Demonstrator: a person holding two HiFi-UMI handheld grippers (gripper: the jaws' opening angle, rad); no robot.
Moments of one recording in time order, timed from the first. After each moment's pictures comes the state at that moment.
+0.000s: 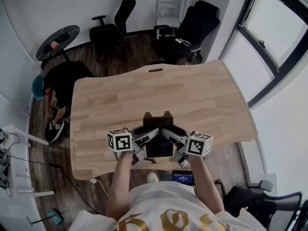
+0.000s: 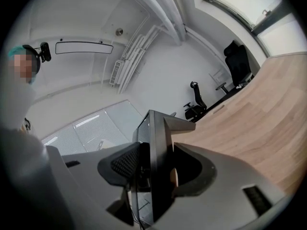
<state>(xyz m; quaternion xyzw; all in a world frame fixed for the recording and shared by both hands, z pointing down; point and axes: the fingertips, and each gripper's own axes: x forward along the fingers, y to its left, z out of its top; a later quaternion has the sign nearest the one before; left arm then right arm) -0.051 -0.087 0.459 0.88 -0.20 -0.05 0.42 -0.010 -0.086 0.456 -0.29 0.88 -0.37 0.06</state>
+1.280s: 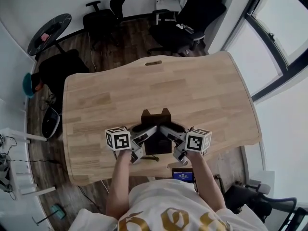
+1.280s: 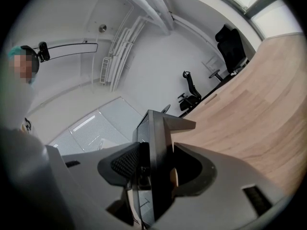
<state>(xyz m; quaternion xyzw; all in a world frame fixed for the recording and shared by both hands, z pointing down) -0.038 -0.179 0.522 0.86 -0.22 -0.04 0.46 0.001 -0.179 0.520 -0.28 0.86 -0.43 0.03</state>
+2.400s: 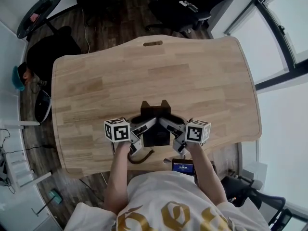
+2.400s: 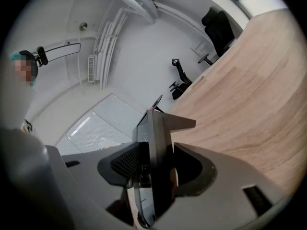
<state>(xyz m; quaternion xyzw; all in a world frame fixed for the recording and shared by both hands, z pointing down) -0.034 -0.205 0.597 0.83 -0.22 -0.02 0.52 0.004 -0.205 0.597 -0.26 0.82 -0.50 -0.01</state>
